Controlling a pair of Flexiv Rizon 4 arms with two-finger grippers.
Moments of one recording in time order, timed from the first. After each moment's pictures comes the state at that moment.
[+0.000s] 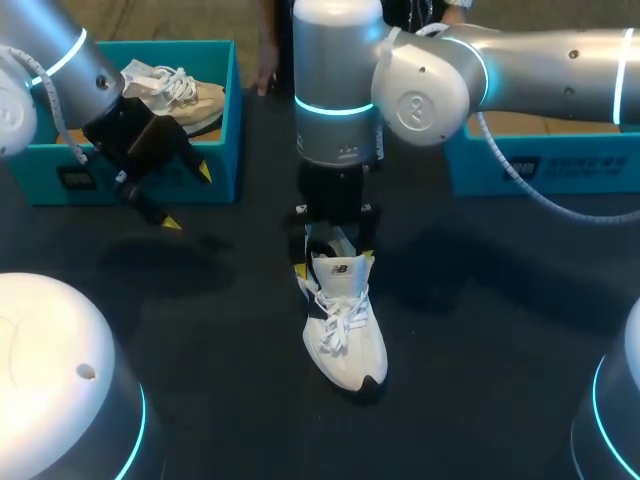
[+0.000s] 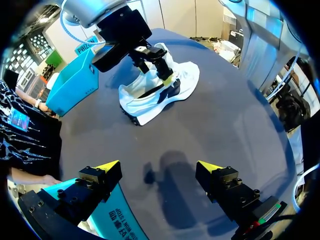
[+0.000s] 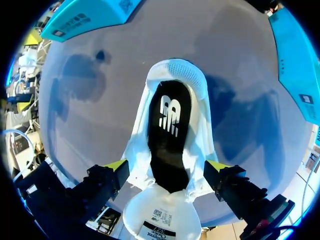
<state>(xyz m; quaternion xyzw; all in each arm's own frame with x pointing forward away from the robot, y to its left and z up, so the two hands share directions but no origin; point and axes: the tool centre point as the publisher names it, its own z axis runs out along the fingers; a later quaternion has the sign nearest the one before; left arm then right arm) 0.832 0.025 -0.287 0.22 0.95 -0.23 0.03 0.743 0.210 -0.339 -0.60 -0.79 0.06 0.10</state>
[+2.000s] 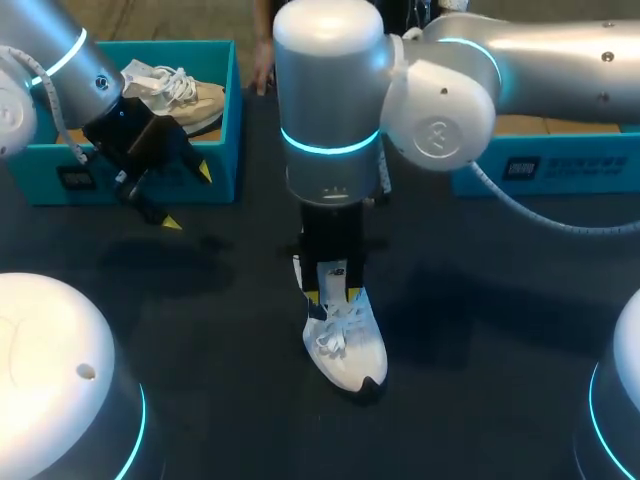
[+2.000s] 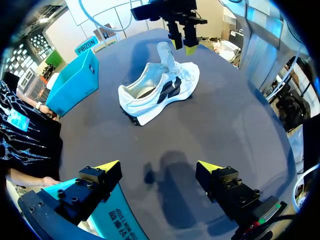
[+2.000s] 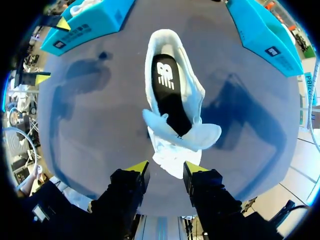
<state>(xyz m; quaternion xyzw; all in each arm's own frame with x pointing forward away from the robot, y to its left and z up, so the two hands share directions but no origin) 0.832 0.025 -0.287 0.22 0.95 -0.23 0.03 0.659 0.215 -0.294 -0.68 -0.73 0.04 0.04</state>
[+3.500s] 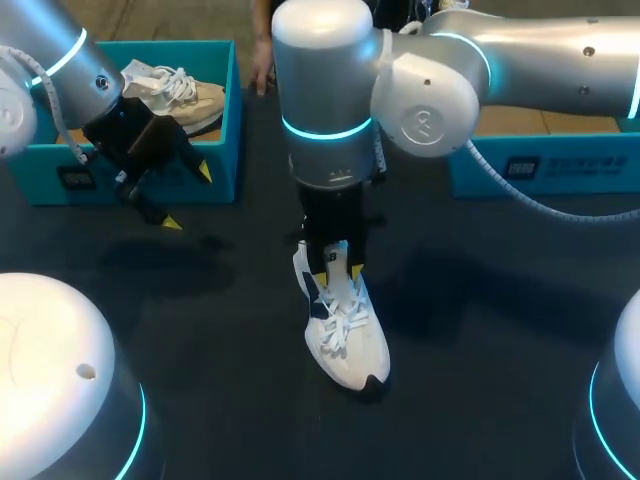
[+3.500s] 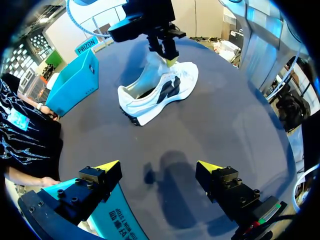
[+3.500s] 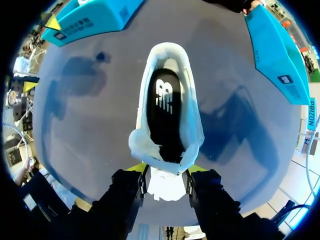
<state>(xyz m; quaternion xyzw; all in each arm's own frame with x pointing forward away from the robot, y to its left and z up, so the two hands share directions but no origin) 0.832 0.025 -0.287 0.22 0.95 -0.23 0.03 0.710 0.204 -0.318 -0.63 -0.78 0.05 0.03</state>
